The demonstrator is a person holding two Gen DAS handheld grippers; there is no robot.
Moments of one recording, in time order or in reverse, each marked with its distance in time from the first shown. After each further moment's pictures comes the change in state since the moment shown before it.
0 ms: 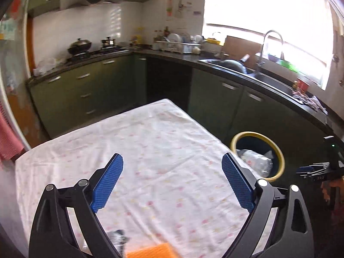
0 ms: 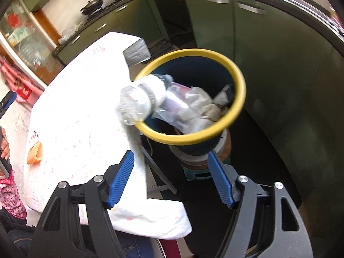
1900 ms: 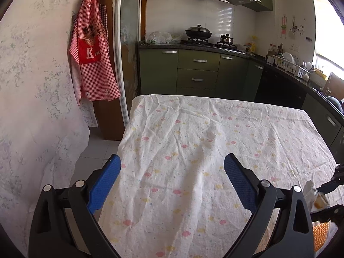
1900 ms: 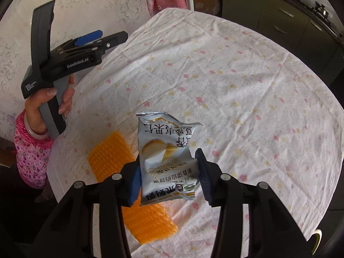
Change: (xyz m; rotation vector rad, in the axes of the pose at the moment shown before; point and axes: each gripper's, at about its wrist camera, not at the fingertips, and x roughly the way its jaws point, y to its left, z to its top) left arm -0.035 0.240 -0.130 -0.384 -0.007 0.528; right arm 0.121 0.422 0.044 -0.956 0.305 0.344
